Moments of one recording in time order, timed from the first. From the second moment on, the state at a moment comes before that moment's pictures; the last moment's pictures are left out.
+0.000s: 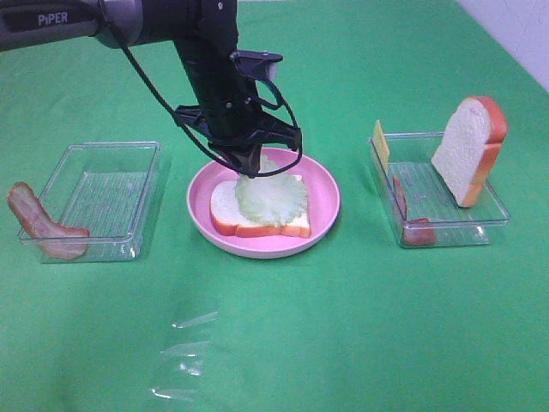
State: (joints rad) left arm -0.56 2.36 -2.04 -0.11 1.04 -0.09; right arm -0.05 0.00 -0.46 -0.04 1.11 0.14
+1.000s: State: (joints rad) left arm -0.41 1.97 -1.85 0.01 1.21 -0.11; right arm -0.05 0.00 -0.46 -0.04 1.11 0.14
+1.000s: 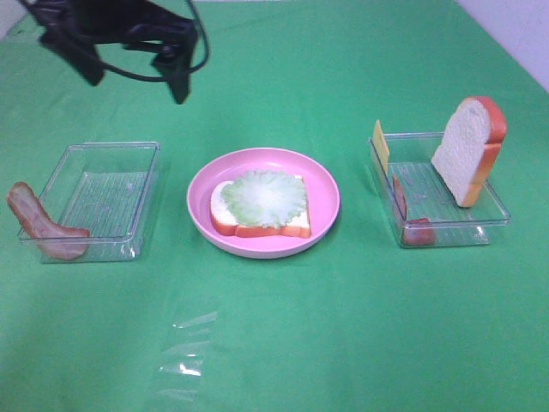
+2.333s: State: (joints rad) left arm -0.09 2.09 -1.57 0.00 1.22 -0.10; right arm -0.05 0.00 -0.46 -0.04 1.11 0.14
